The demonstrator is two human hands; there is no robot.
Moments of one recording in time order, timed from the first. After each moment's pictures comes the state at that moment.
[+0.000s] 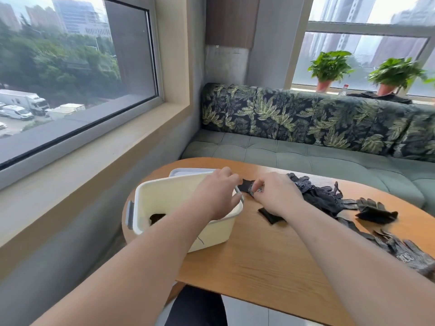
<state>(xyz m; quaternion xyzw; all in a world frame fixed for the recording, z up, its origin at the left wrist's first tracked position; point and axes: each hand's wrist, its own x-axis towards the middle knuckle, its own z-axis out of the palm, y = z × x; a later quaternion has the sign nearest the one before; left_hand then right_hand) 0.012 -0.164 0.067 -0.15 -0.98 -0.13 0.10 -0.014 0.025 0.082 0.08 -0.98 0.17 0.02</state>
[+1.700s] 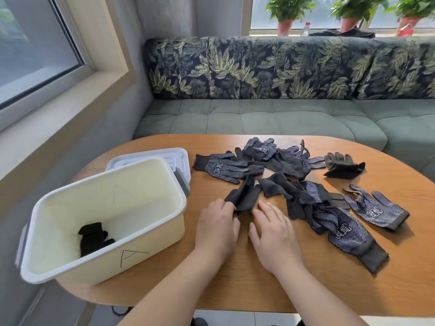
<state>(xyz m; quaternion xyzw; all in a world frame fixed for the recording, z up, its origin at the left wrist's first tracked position) -0.011 -0.033 -0.105 -0.13 -0.96 -0.20 0.15 0.016 0.144 -0.133 0.02 -0.98 0.16 0.11</state>
